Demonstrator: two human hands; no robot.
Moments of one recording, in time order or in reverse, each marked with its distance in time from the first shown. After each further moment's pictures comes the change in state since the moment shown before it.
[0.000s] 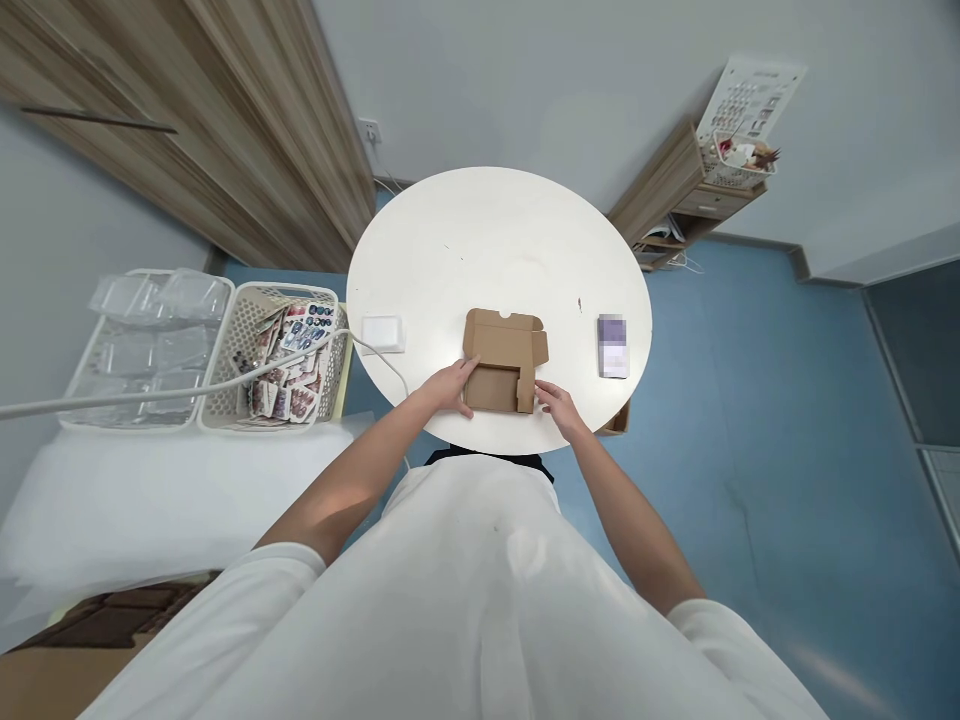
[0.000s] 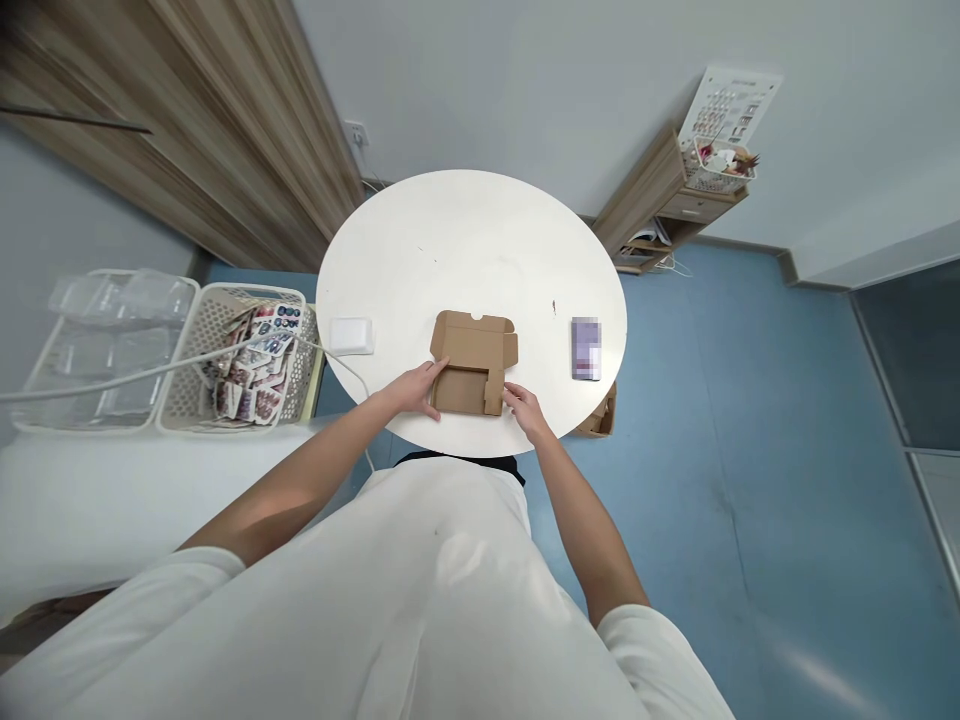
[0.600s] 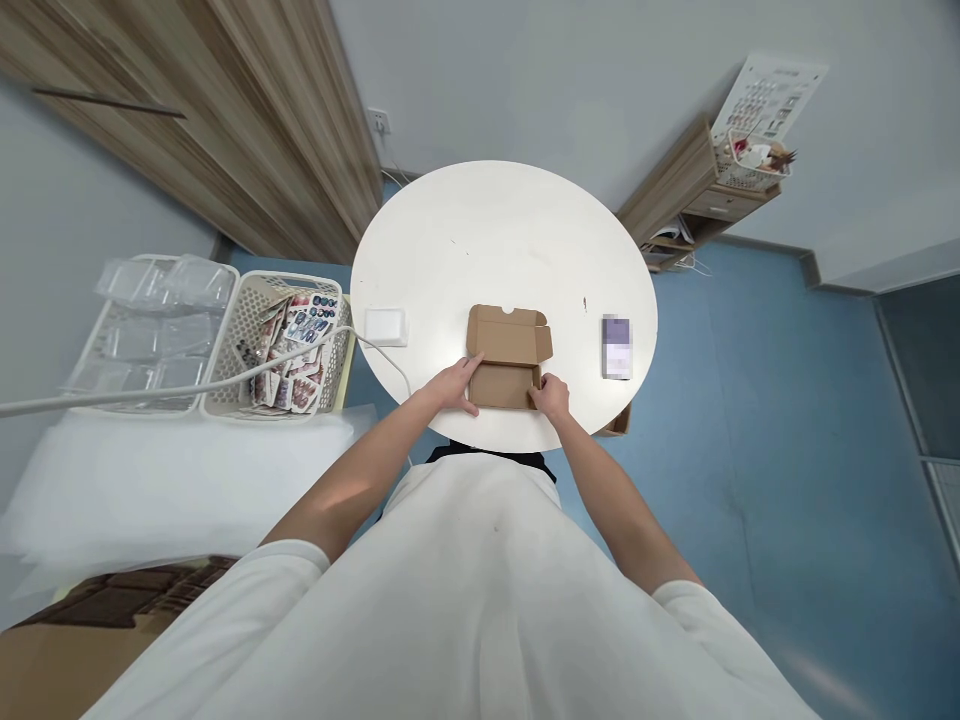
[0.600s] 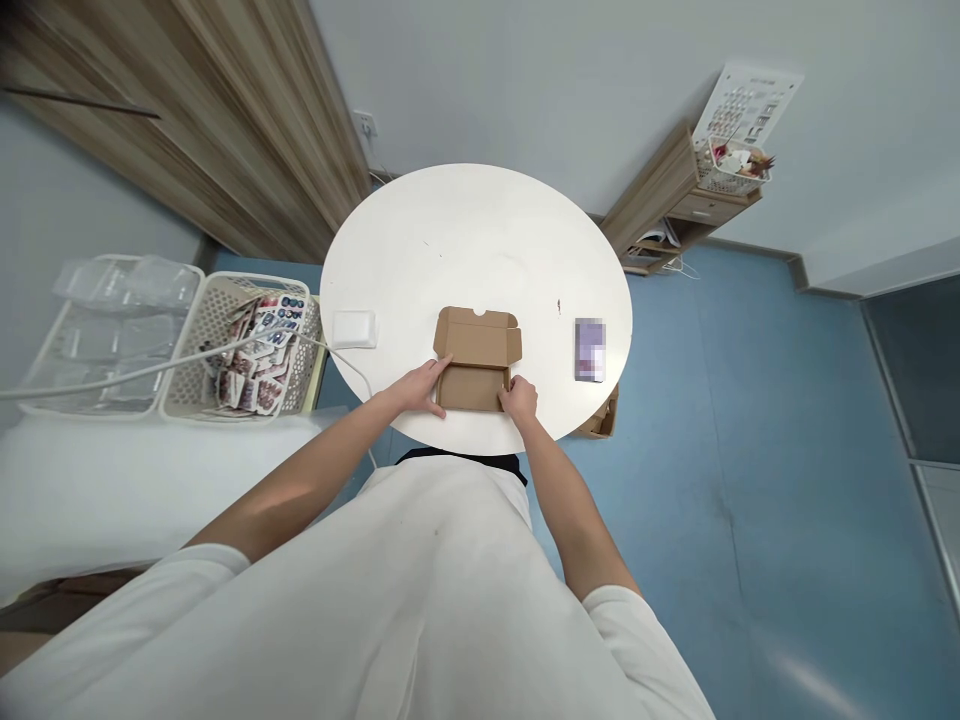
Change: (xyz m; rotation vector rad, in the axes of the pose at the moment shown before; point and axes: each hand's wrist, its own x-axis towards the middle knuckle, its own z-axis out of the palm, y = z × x) left_hand -0.005 0.010 0.002 -0.025 -0.005 -0.026; right_hand 0.036 0.000 0.022 -0.812 0.221 0.007
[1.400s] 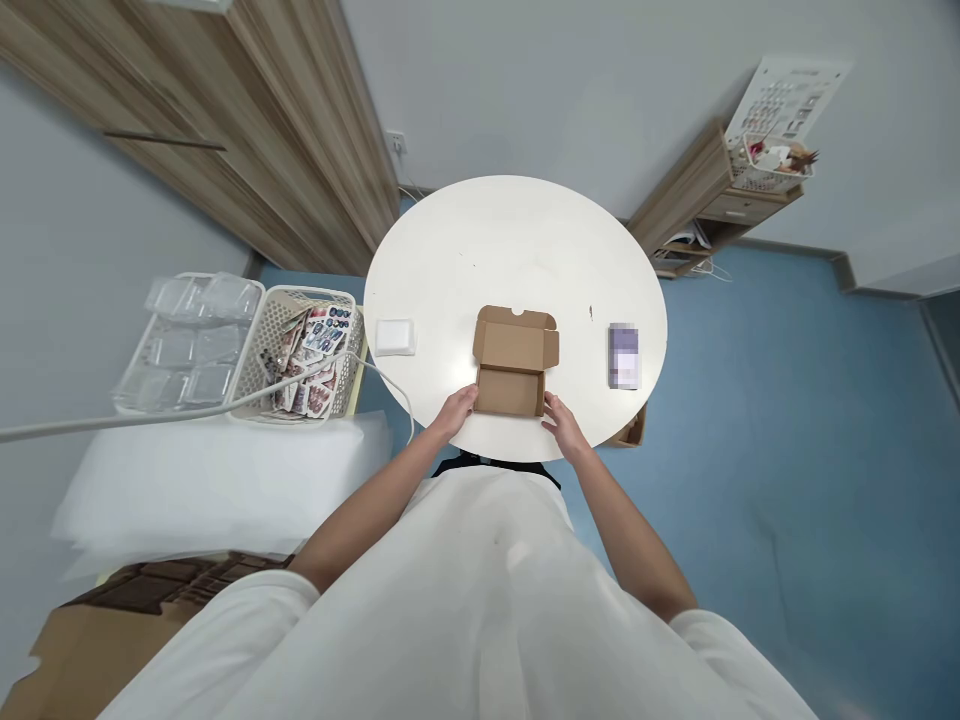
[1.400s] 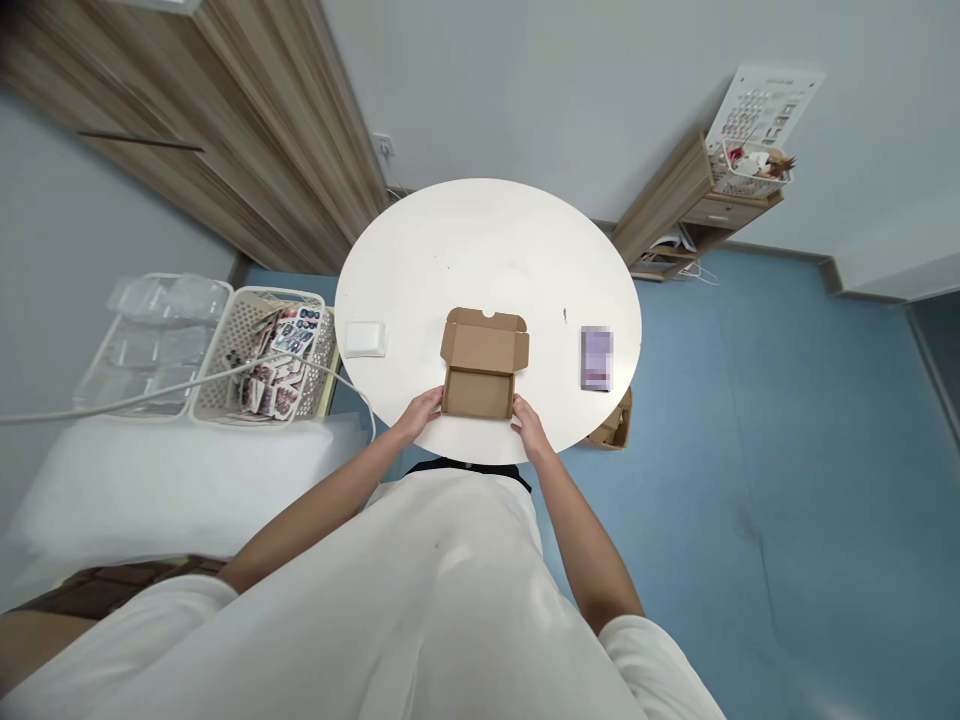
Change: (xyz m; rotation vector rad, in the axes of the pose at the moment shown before) left_hand -0.030 0.023 0.038 -0.998 0.246 -0.373; right_hand -0.045 0.027 -0.010 0.990 -0.315 0.019
